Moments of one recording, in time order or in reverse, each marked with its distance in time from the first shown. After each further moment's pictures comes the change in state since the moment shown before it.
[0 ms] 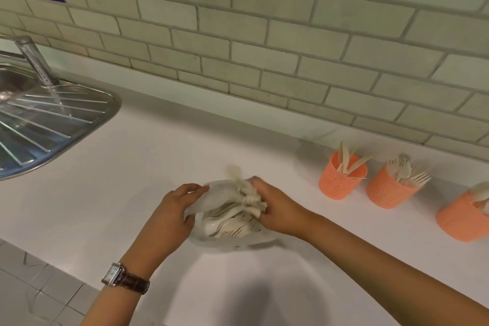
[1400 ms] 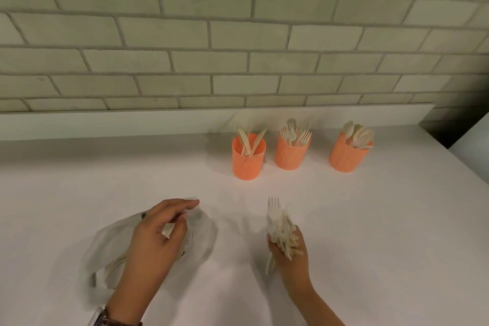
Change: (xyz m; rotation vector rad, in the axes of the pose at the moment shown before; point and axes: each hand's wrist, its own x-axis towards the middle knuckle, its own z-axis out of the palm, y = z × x) left_hand 0.022 0.128 0.063 -0.496 0.033 0.236; right_hand -0.180 0.083 0.054 0.464 1.250 0.660
